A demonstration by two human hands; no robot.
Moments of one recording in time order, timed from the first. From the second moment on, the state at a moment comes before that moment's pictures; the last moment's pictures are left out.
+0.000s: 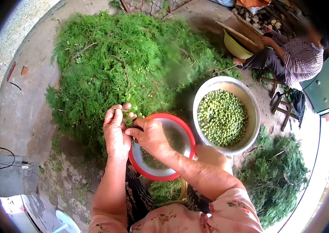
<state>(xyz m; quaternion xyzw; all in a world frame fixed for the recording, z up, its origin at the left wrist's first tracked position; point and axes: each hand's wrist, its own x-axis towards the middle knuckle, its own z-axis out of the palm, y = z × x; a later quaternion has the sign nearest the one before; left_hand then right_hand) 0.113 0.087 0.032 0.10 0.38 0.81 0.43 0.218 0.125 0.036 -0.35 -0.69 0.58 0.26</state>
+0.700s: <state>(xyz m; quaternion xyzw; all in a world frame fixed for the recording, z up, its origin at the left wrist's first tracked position) 0.098 0.085 0.029 0.10 0.33 0.81 0.47 0.237 0.137 0.035 -0.35 -0.72 0.51 0.33</state>
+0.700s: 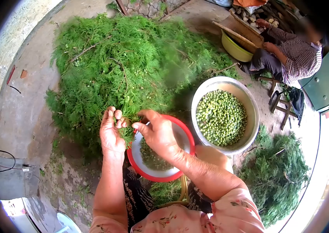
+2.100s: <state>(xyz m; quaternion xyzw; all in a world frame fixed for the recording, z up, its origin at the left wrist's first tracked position) 0.086 0.078 0.032 -0.02 0.25 0.83 0.49 0.265 0.129 0.052 -0.25 -0.57 0.74 0.26</state>
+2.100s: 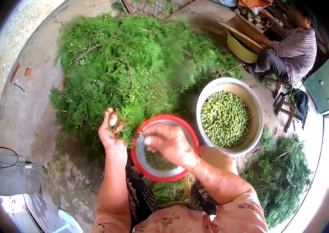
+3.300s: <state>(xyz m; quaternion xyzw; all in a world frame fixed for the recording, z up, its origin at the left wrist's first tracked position) 0.079 0.072 0.032 0.17 0.57 0.72 0.36 0.272 0.153 0.044 -0.20 -0.82 0.53 0.09</state>
